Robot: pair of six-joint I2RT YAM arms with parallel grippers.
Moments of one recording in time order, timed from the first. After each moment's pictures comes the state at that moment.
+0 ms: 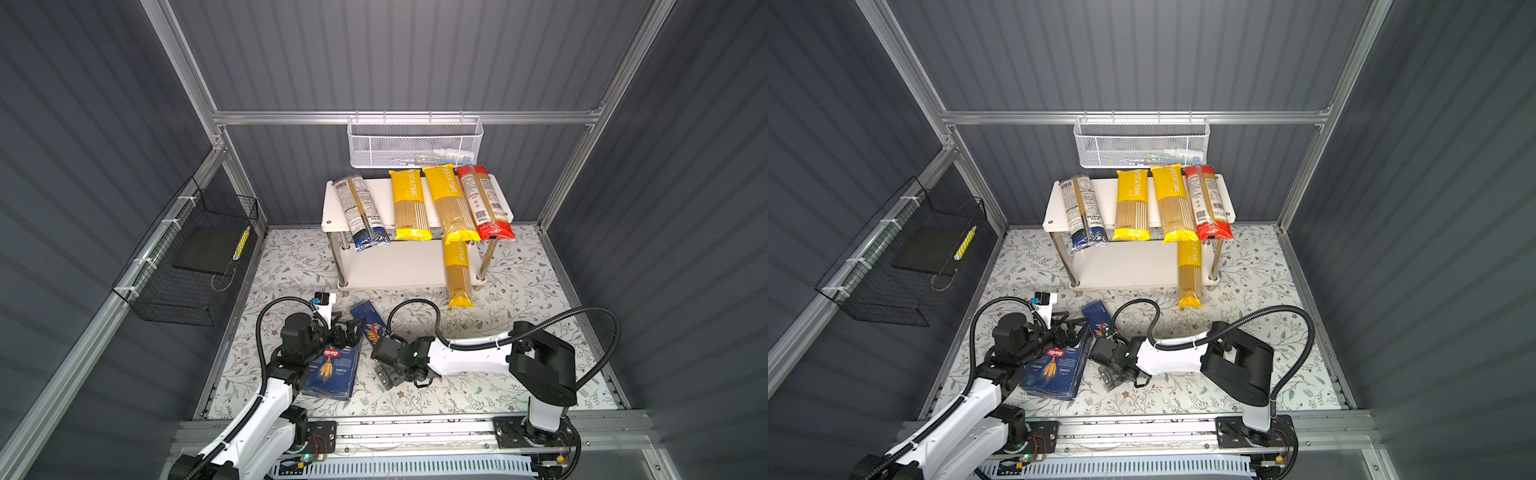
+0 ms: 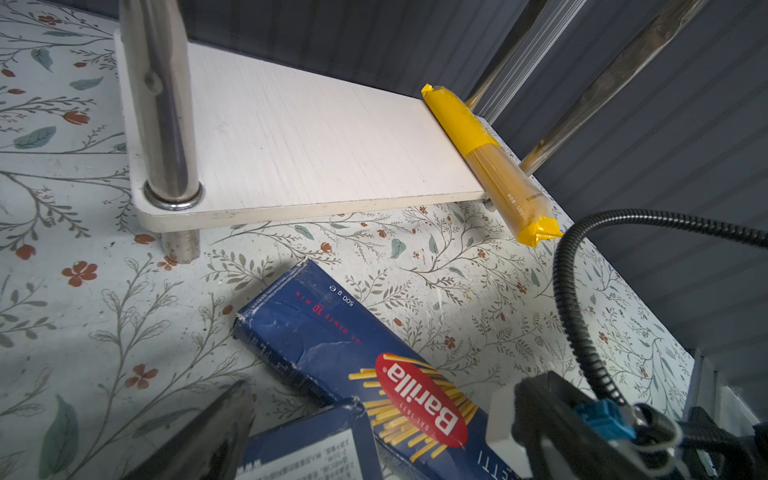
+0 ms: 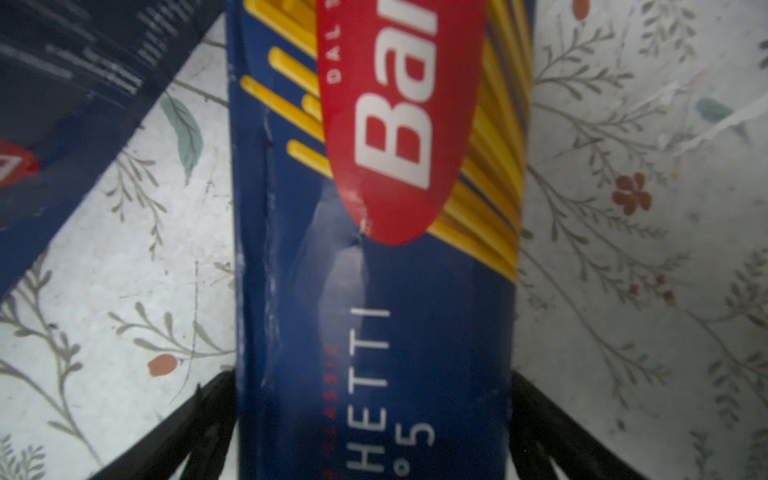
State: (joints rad) left arm -0.26 0.83 0.27 0.18 0.45 -0.29; right arm 1.22 1.85 1.10 -0.47 0.24 0.58
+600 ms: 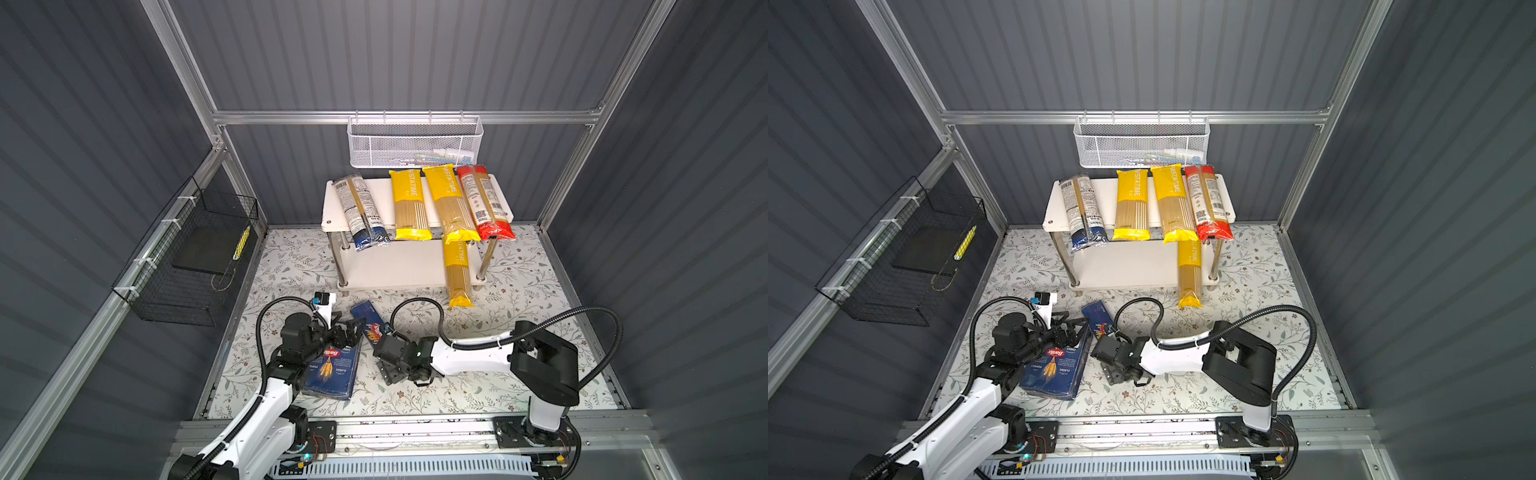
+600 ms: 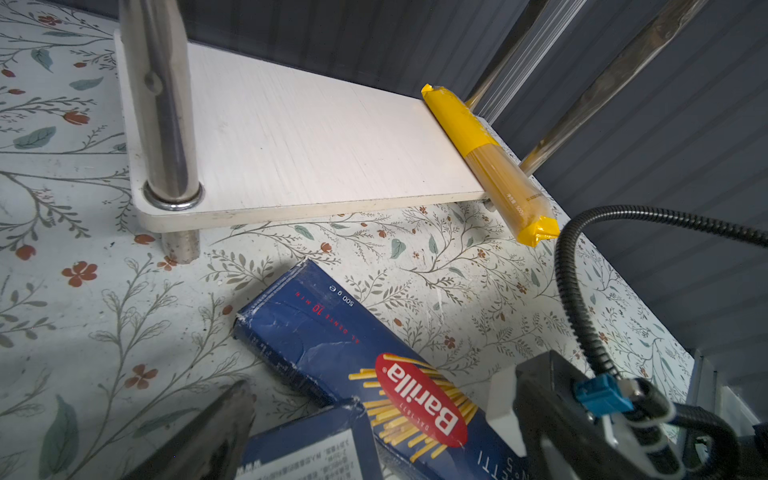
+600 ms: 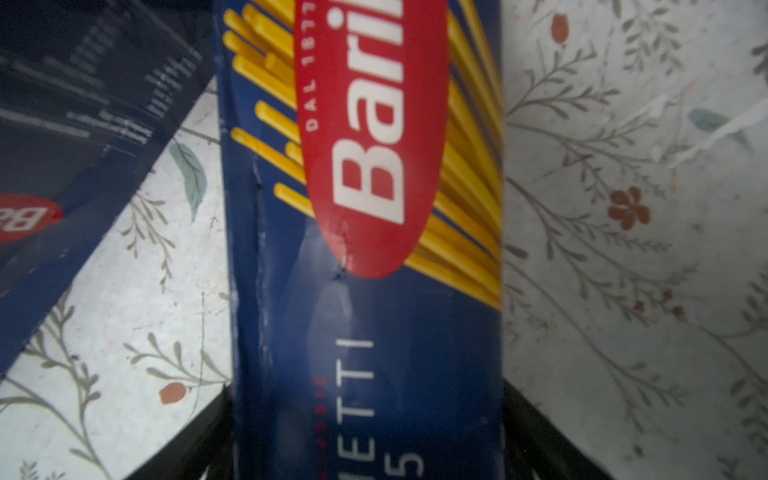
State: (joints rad) left arm -0.26 0.83 0.27 0.18 0.45 -0.29; right arm 1.21 1.83 1.05 -0.38 0.24 0.61
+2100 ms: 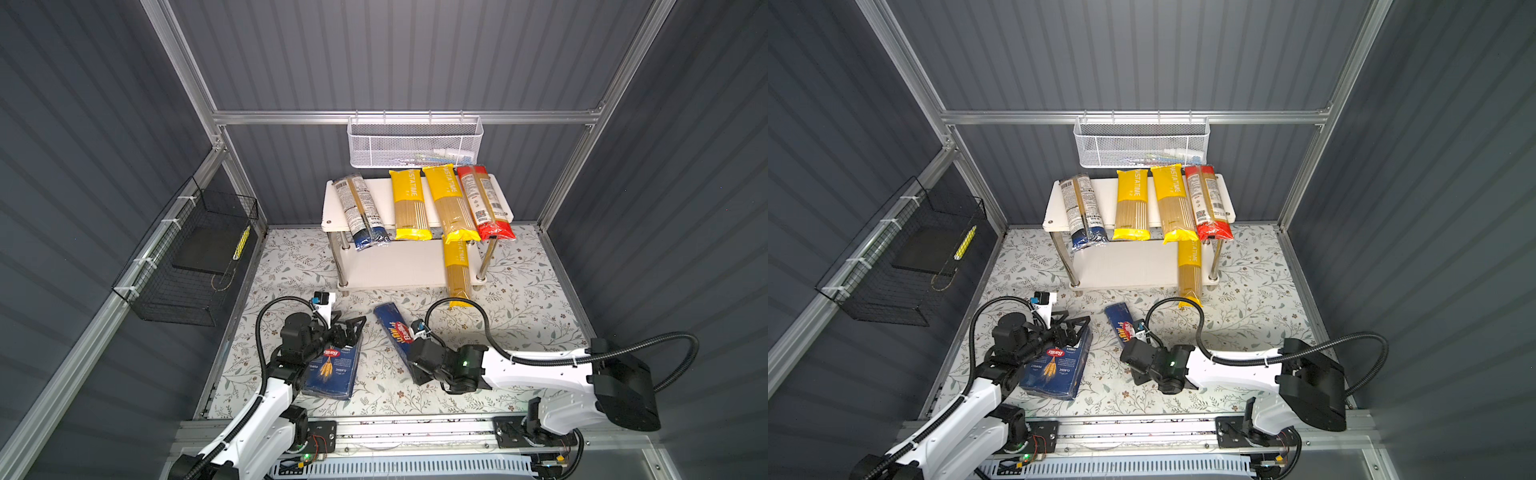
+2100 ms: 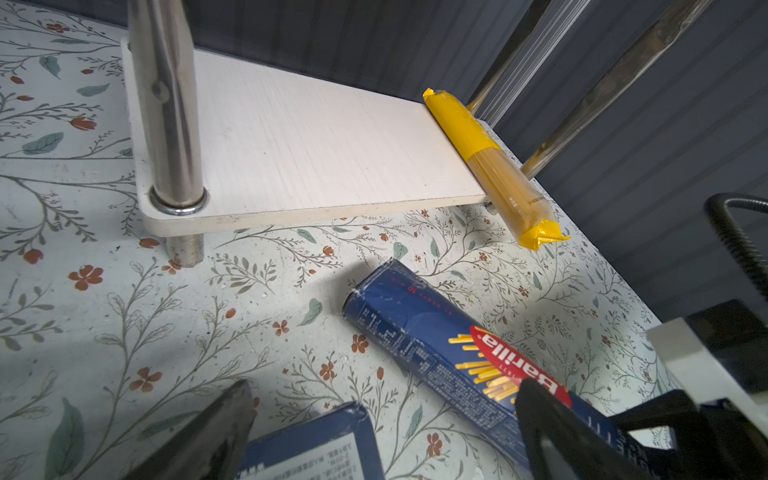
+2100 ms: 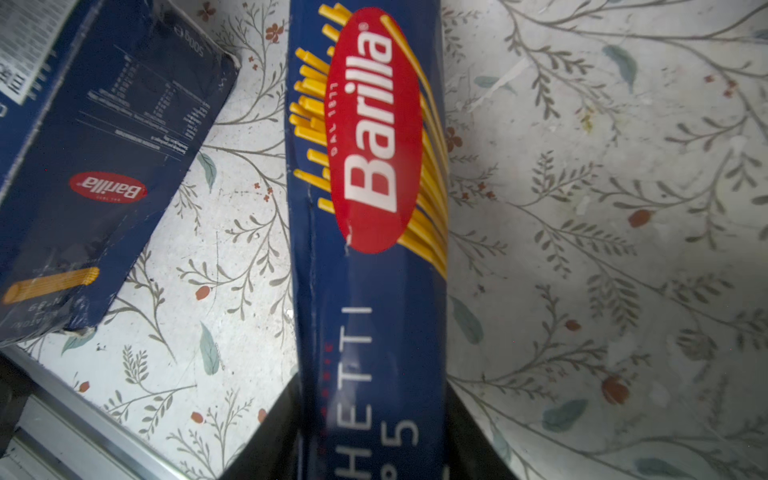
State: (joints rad) left arm -0.26 0.83 0.27 0.19 0.44 -0.29; right arm 1.21 1.40 0.77 -0.37 0.30 0.74
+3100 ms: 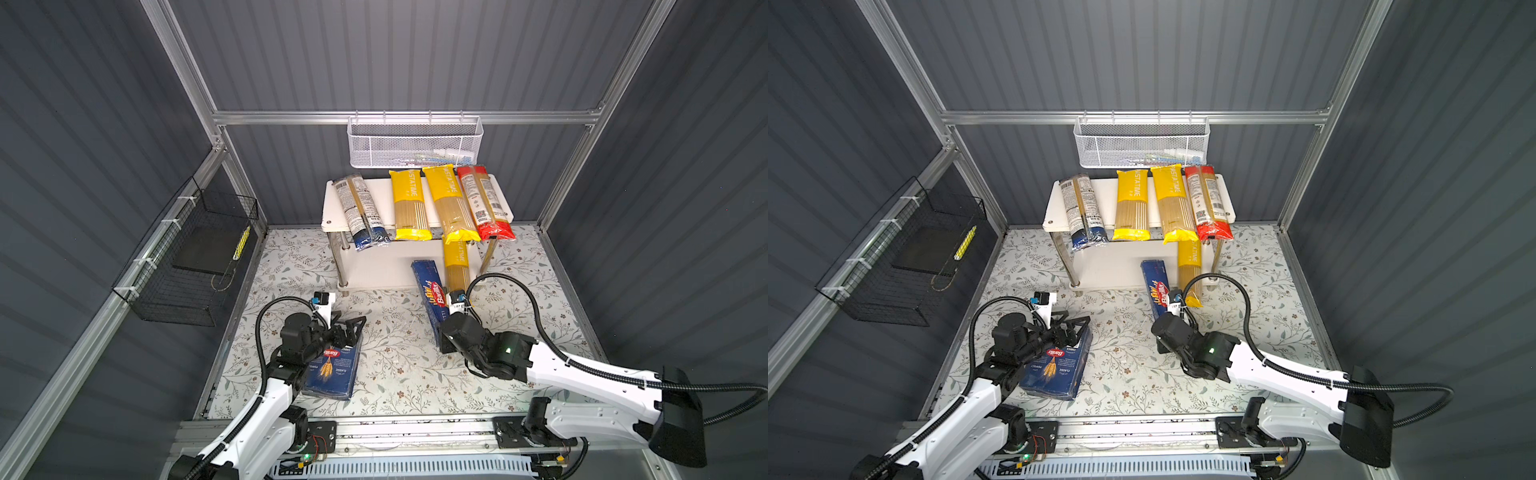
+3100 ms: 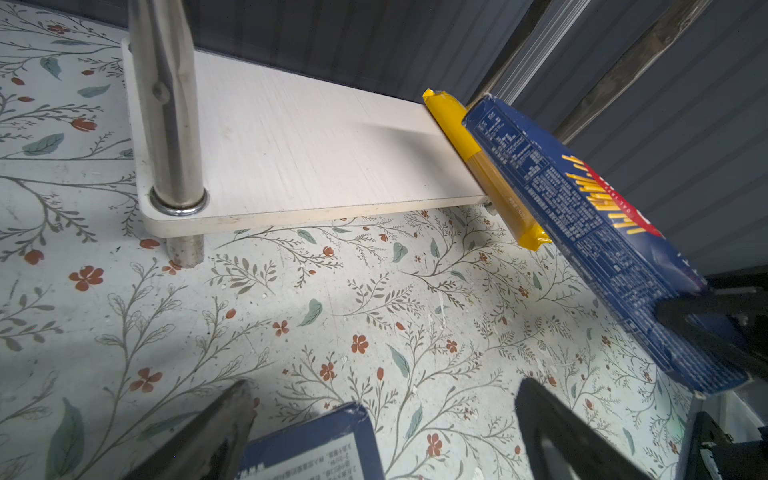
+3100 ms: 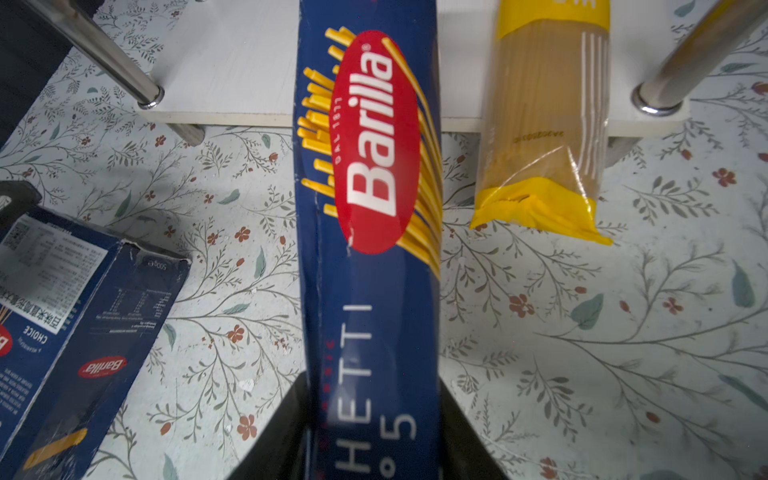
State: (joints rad) left arm -0.26 0.83 0.27 0.19 0.44 -0.29; right arm 1.02 1.14 0.79 -0.46 0.49 0.68
